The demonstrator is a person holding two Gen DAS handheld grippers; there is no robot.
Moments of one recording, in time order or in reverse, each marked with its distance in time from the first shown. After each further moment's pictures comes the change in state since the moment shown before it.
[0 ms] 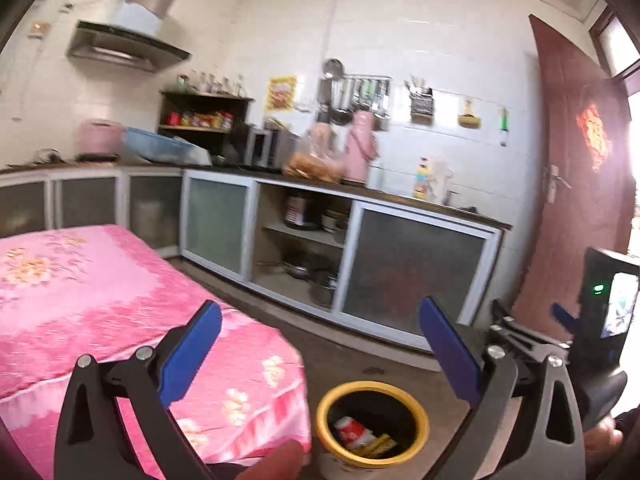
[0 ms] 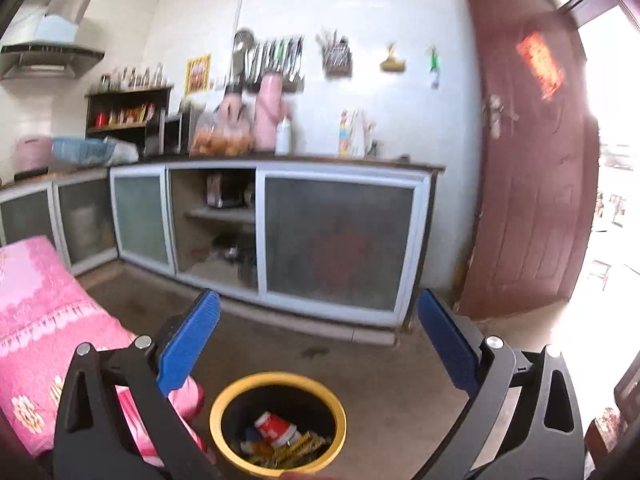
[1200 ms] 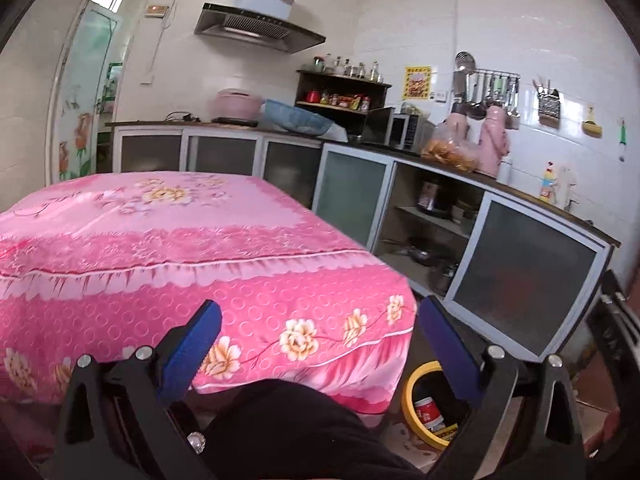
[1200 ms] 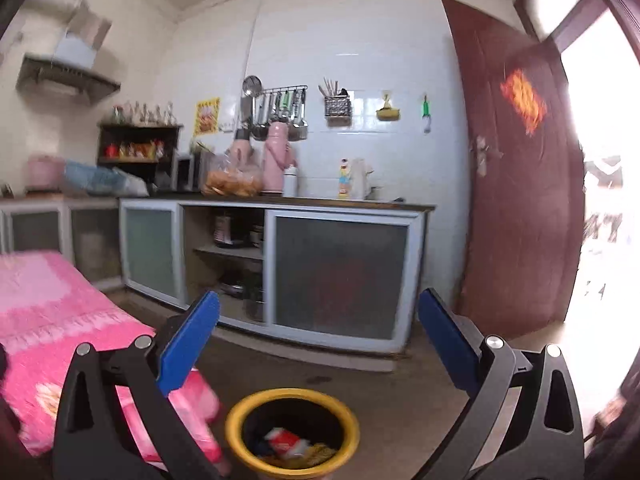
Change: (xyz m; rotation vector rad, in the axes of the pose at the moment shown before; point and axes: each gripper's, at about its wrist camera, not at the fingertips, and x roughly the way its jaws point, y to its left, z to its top) left arm -0.056 0.017 -0.070 -0.176 0.063 0.482; right arm -0.078 0.016 -0.037 0.047 -0.160 0.049
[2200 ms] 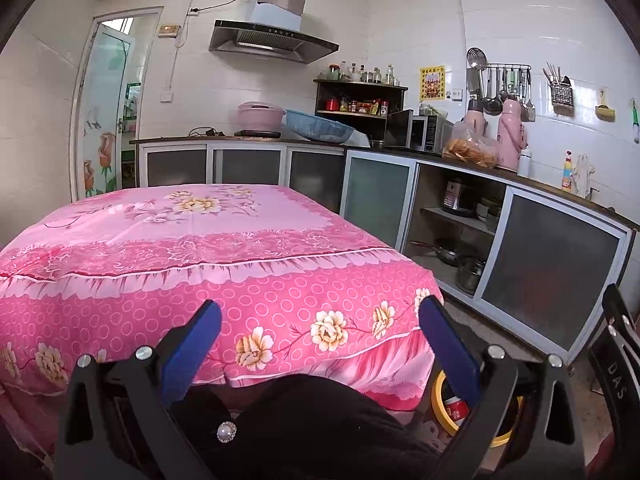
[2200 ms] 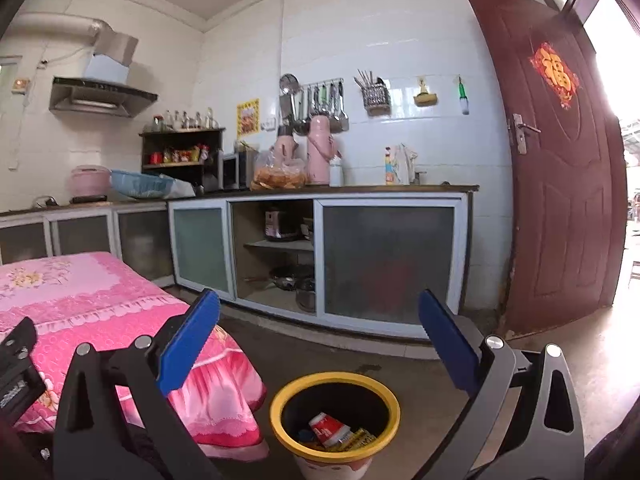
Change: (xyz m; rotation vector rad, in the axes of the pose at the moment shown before) left arm -0.020 -0.003 -0.014 0.052 -0.043 0.104; right arm -0.014 -0.006 -0.025 0.004 0.043 0.138
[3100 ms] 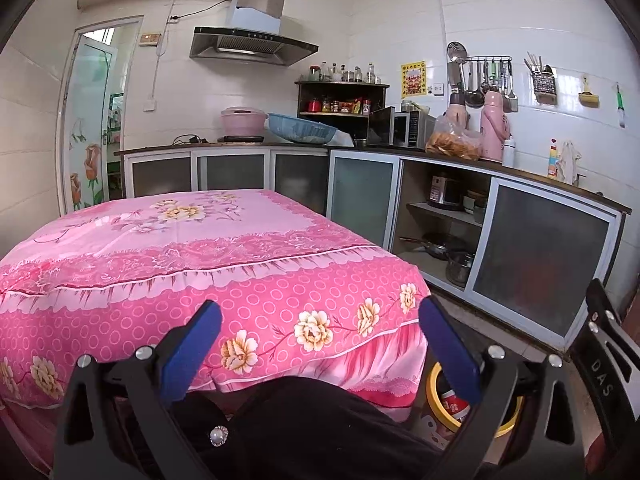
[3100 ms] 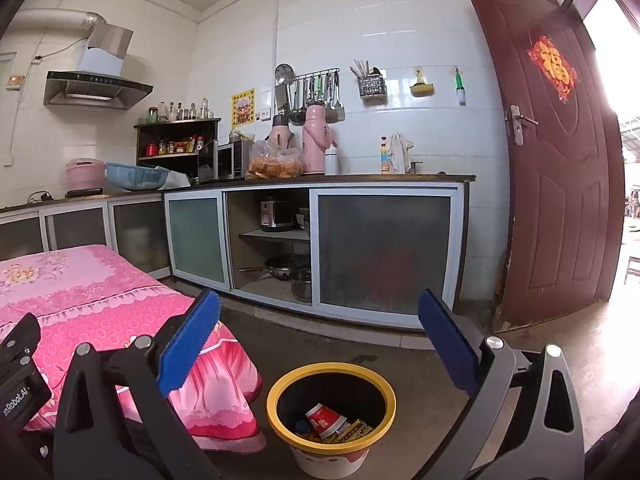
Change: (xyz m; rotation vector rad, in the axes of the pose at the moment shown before) left arm 0.001 -0.010 -0.001 0.056 -0.008 -0.047; right arm -0.001 0.003 -0.004 0.001 0.021 0.012
